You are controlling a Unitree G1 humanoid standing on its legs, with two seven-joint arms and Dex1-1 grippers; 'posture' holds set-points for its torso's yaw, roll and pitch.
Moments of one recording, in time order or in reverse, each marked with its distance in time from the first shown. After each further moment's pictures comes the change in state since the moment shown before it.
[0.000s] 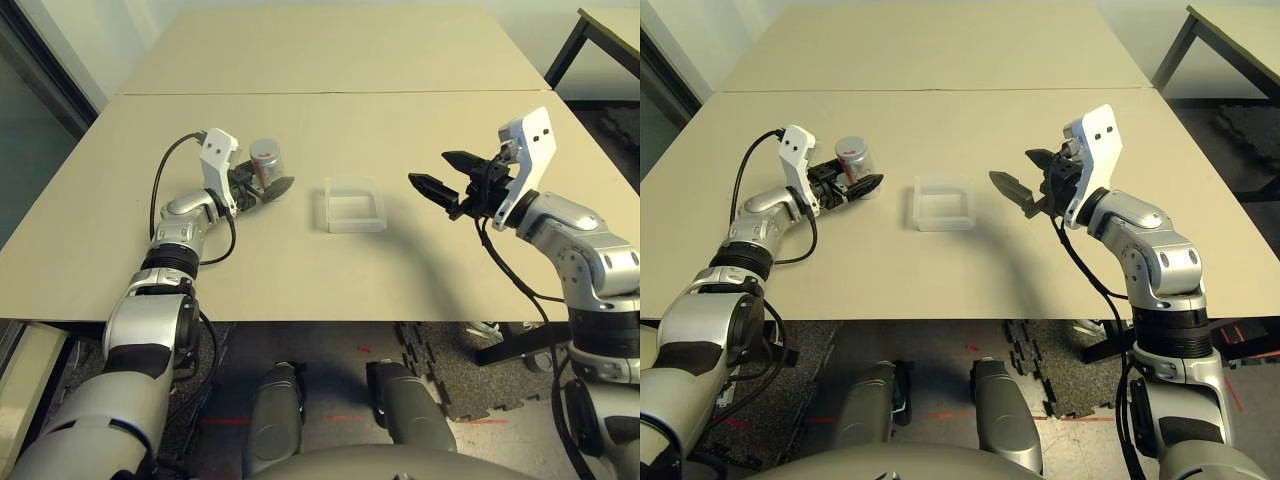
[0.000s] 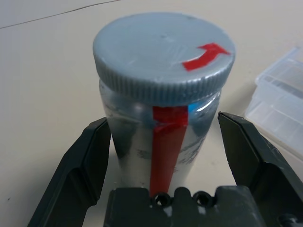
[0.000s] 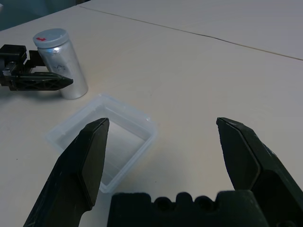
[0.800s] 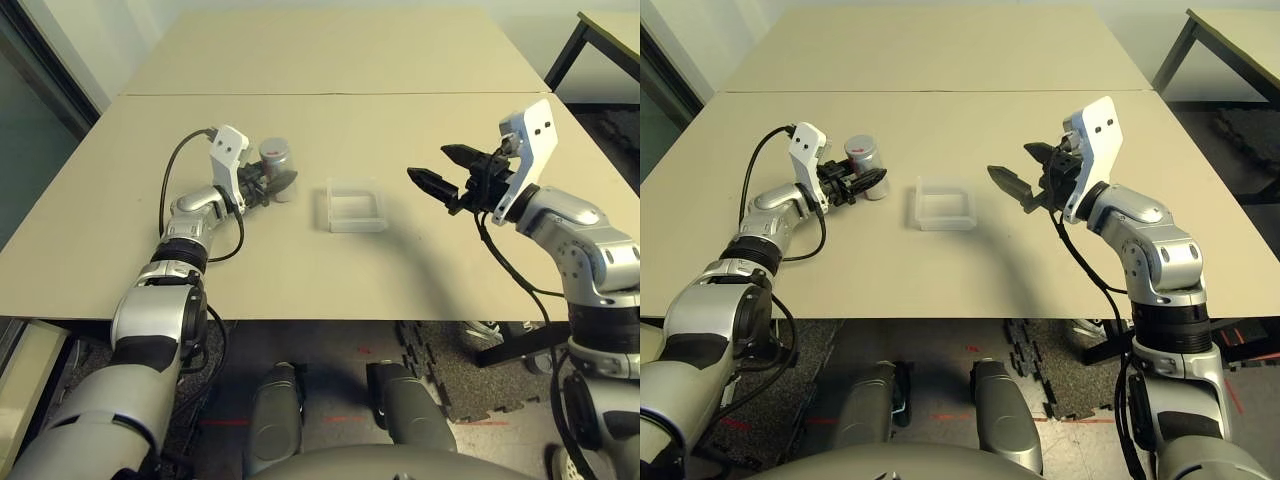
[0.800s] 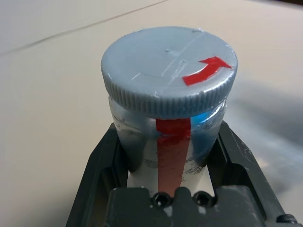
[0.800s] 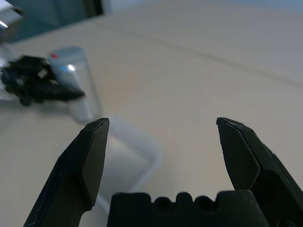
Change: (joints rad) left arm -0.081 -0.033 -0.014 -0.062 -0.009 0.050 -0.217; right arm -0.126 -0.015 -0.008 0.009 0.035 0.036 0.027
